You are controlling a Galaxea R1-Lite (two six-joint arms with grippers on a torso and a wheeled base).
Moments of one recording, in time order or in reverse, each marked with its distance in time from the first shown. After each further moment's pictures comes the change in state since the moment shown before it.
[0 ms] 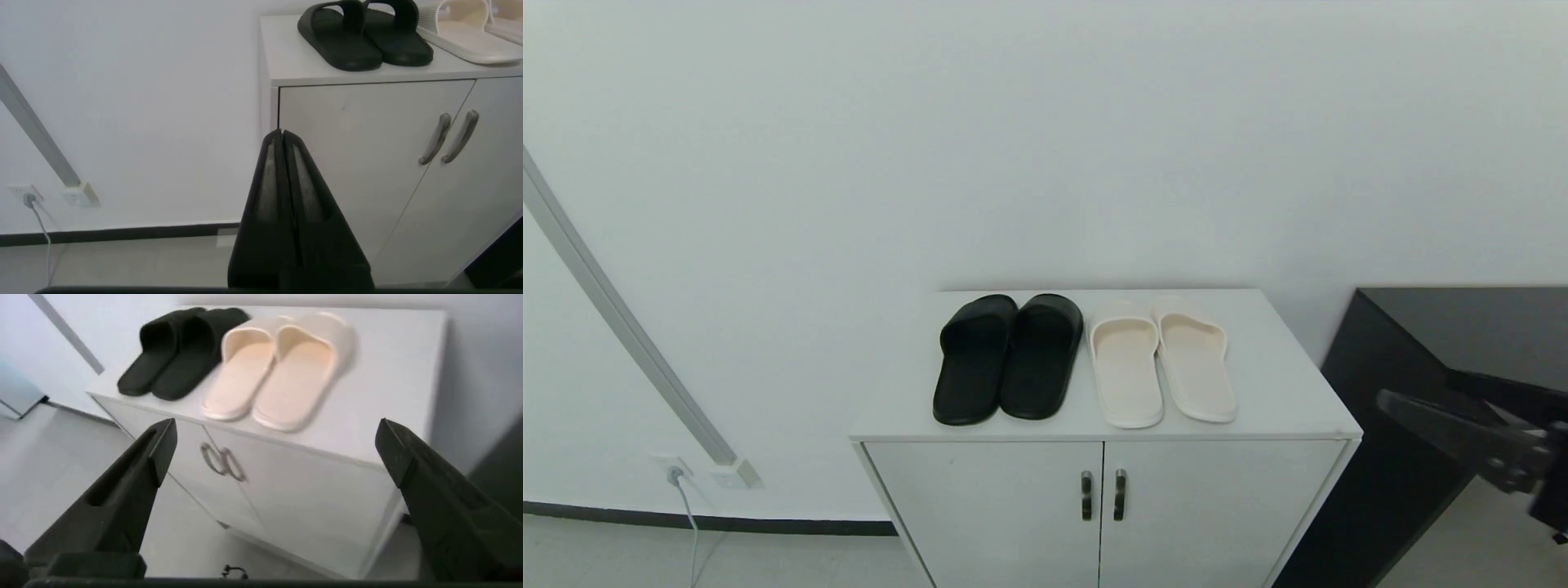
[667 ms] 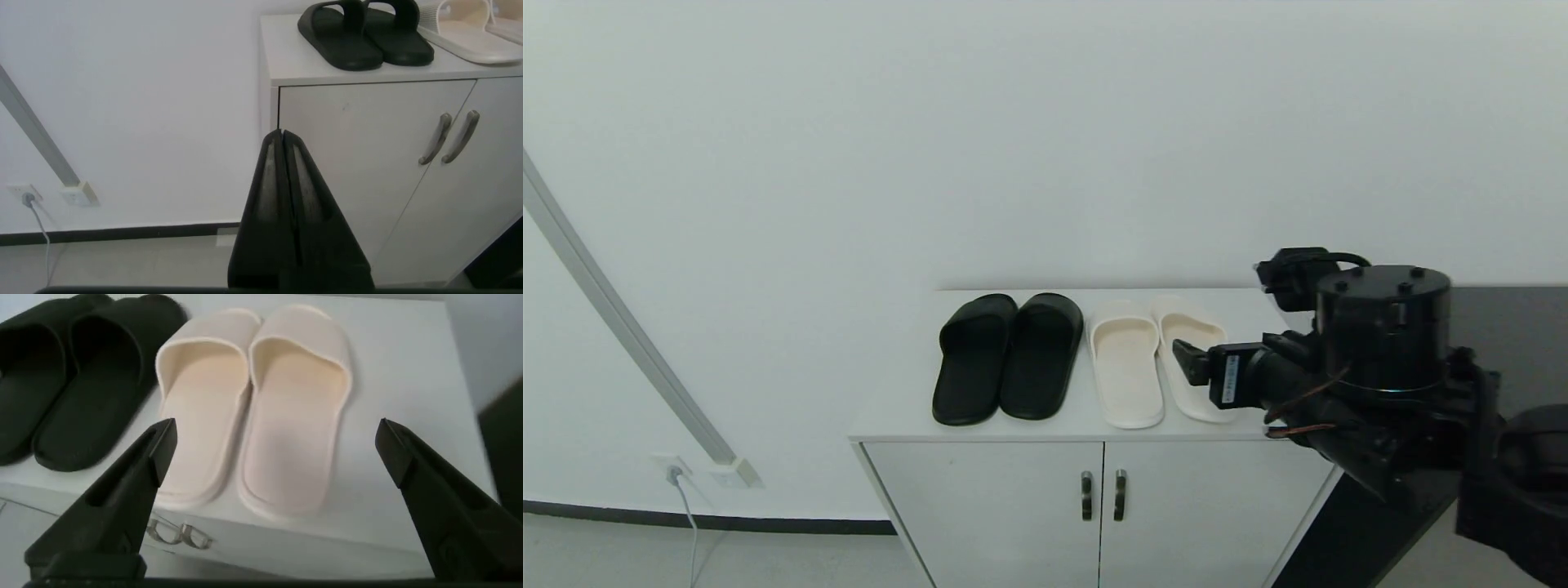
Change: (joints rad) left arm 0.000 0.000 0.000 0.000 0.000 -0.002; right arm 0.143 0.614 -0.351 -0.175 -0.392 0.038
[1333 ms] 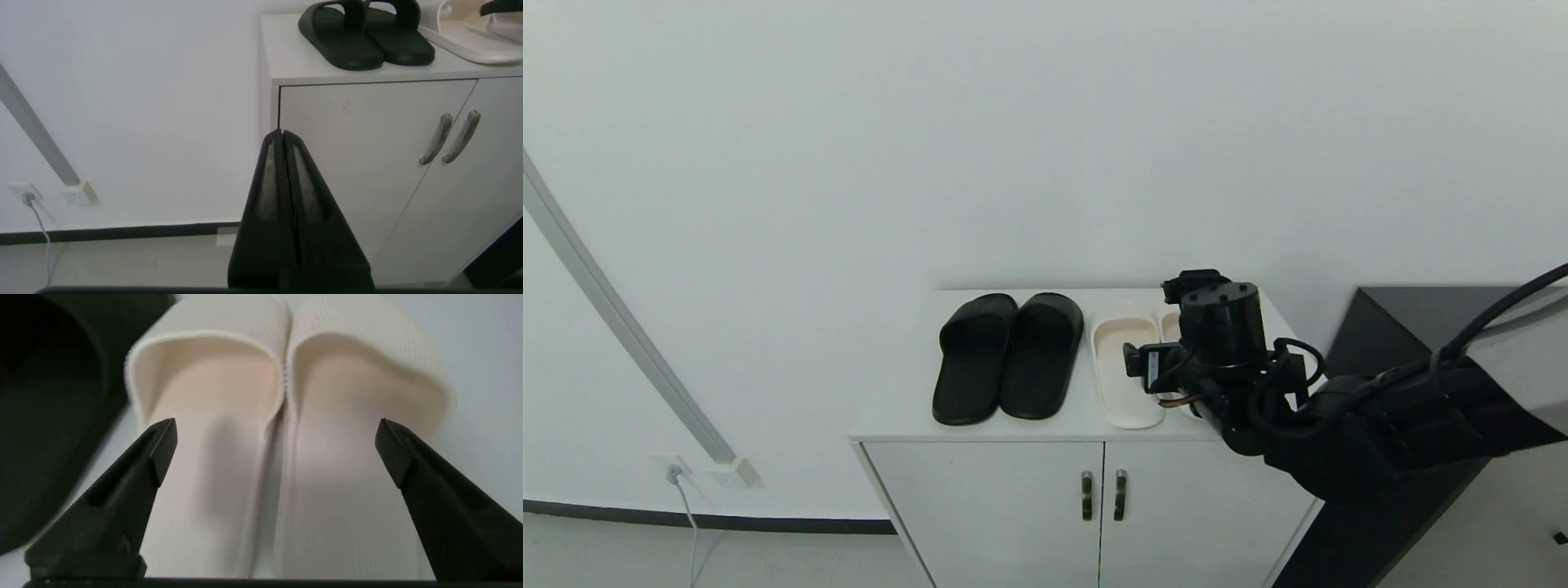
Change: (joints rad) left arm 0.000 0.000 0.000 0.000 0.001 0.000; right arm -0.057 0.333 -0.268 -0.015 0.004 -0.006
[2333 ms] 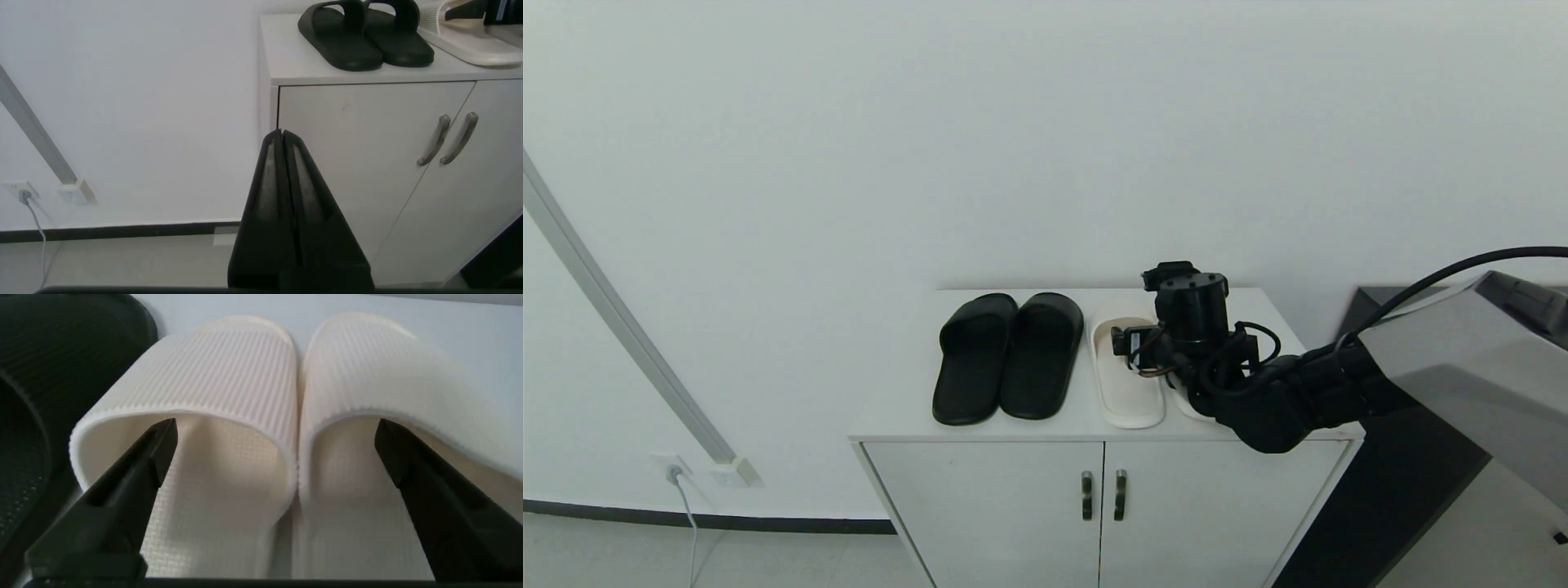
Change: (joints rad) left arm 0.000 0.000 0.000 0.000 0.000 -0.012; right arm -0.069 0.179 -0.231 0.003 0.074 -0.047
